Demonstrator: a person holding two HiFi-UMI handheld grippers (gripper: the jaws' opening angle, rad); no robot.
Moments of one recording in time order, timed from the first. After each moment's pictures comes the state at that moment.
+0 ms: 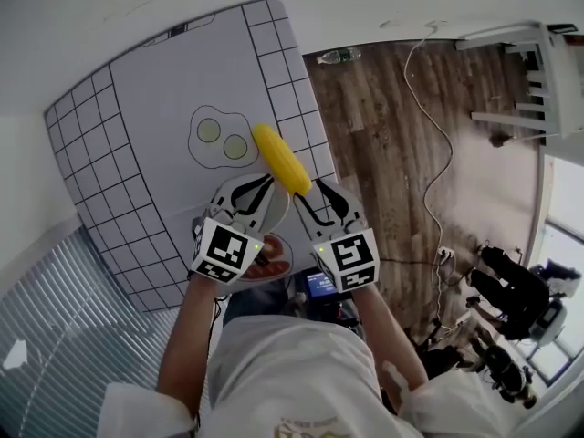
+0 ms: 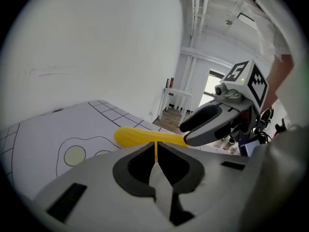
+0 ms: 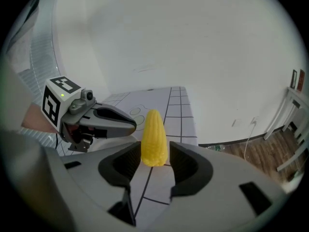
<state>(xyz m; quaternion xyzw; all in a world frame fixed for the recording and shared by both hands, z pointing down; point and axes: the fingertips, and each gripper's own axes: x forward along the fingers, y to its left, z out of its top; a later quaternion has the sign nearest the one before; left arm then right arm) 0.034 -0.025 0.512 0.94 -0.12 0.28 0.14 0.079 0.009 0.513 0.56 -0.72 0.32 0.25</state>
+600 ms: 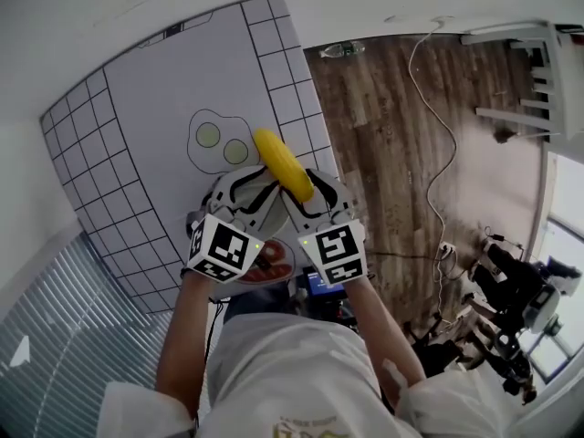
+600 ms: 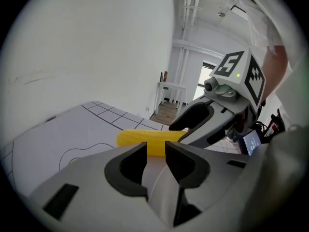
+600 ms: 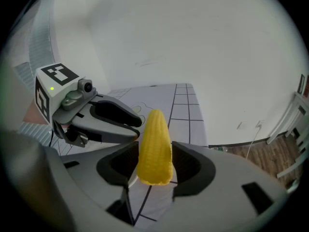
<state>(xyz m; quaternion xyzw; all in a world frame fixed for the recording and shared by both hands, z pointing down) 0.039 -0.039 0.517 0.94 -0.07 0.31 0.11 0.063 -0.025 0.525 0.54 -0.73 0.32 0.27</state>
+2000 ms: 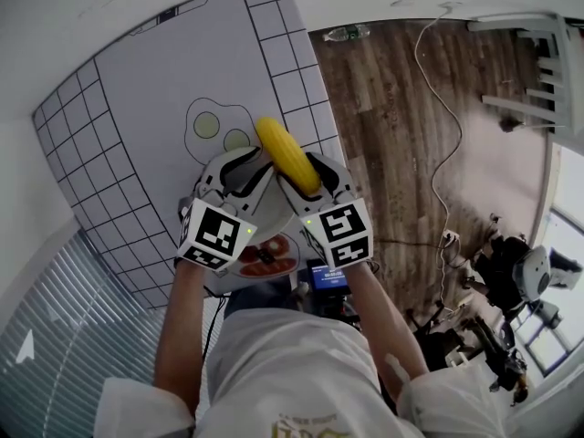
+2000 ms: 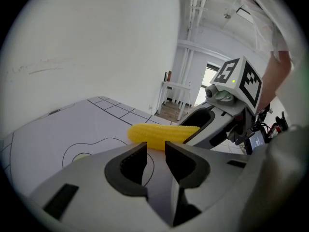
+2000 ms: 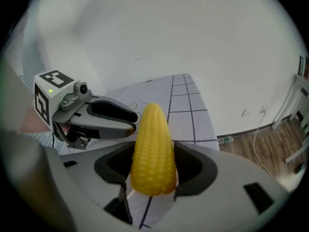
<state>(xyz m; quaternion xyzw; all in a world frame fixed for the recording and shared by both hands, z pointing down) 0.030 -0.060 0.529 0.94 -0.09 0.32 0.13 0.060 -0.034 0.548 0.53 -0.72 0.38 0.25</state>
